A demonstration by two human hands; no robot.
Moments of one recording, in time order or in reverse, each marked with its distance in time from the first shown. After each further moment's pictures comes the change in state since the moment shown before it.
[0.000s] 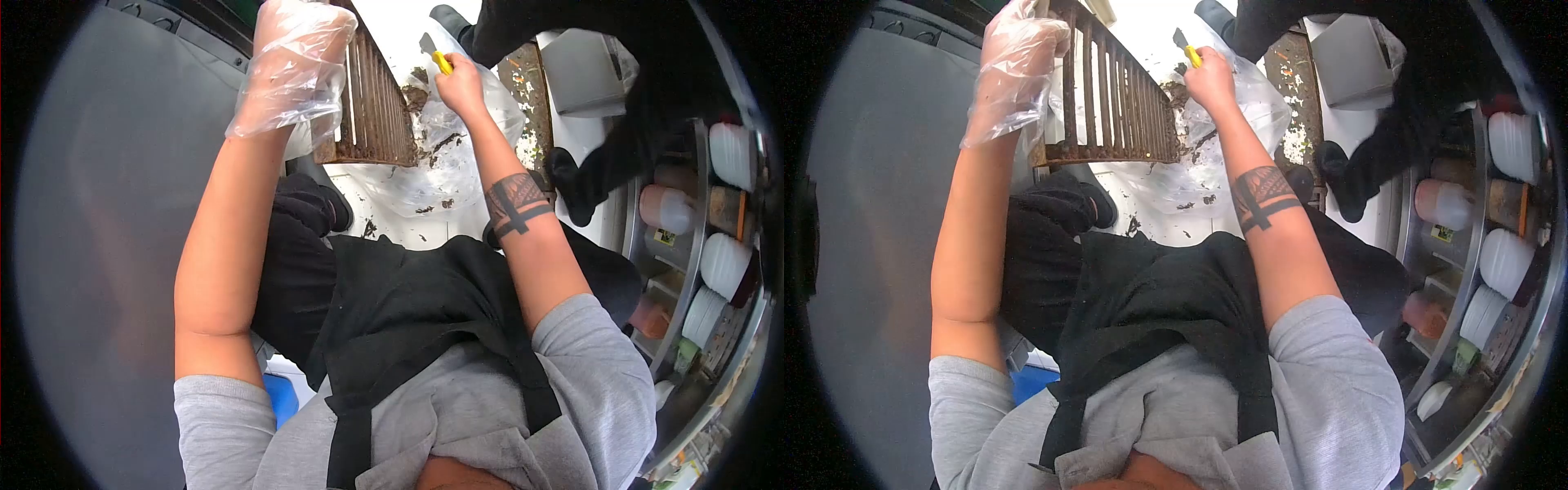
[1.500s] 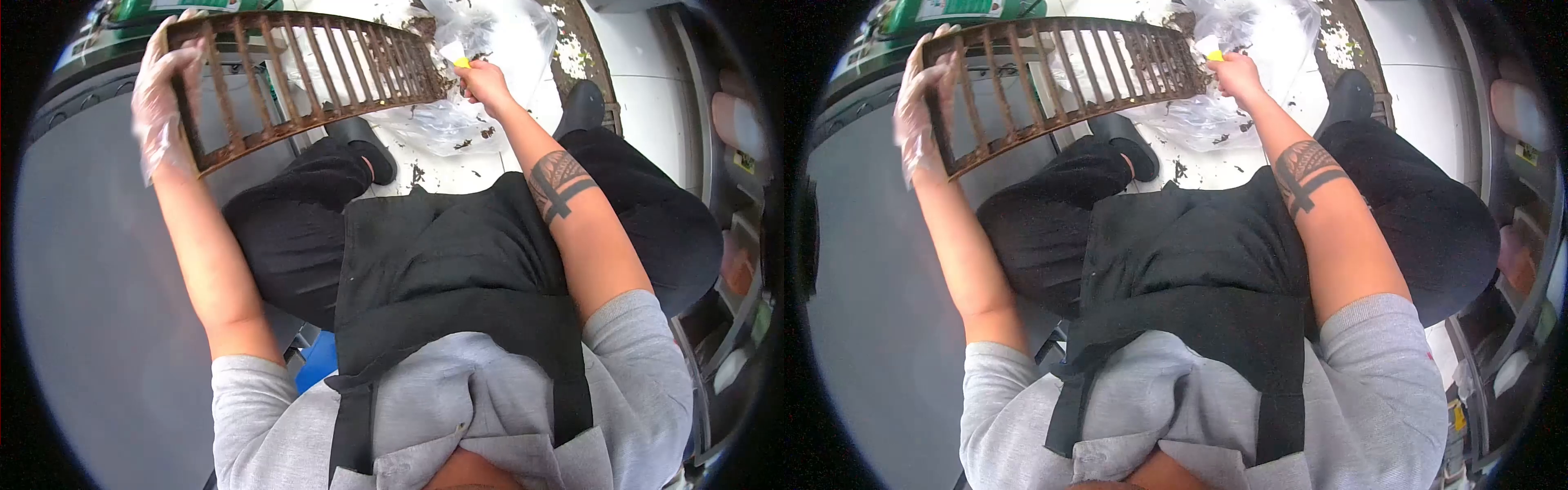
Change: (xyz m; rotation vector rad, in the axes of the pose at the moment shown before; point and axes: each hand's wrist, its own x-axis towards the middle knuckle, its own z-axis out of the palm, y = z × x) left_hand 0.018 -0.011 -0.063 -0.098 -0.214 -0.243; right_hand -0.163 0.085 0.018 0.847 -0.265 0.904
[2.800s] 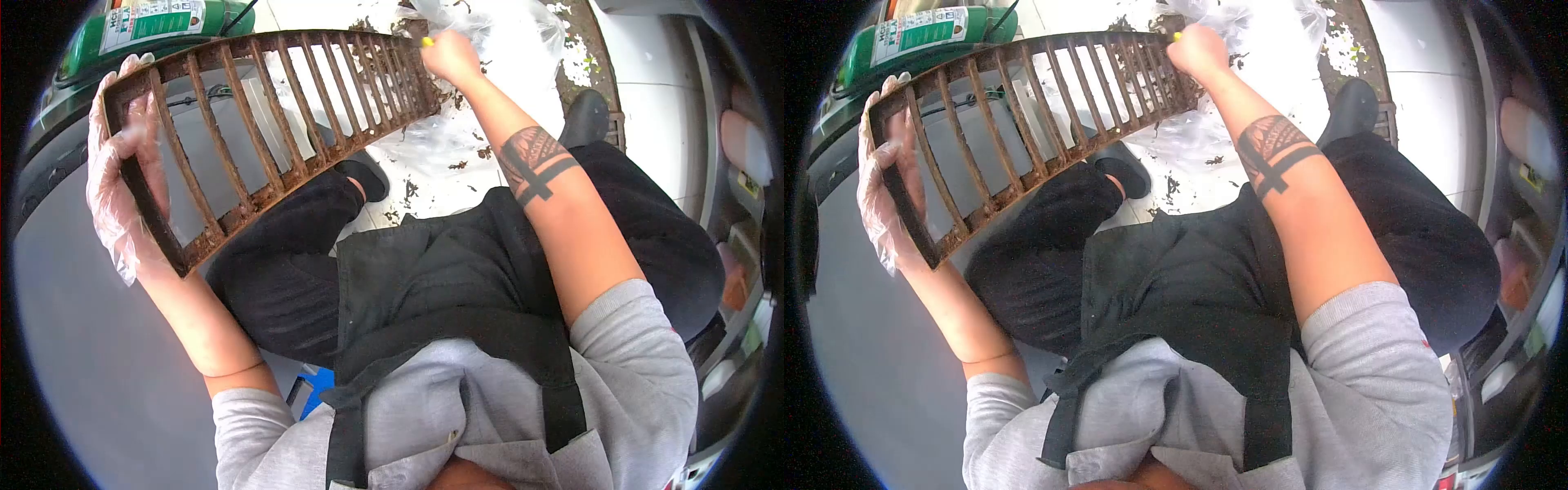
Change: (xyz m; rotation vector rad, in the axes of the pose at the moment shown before) left_hand -0.017 0.011 0.029 0.114 0.032 0.013; right_hand 0.079 -0.051 0.052 -0.579 0.056 -0.378
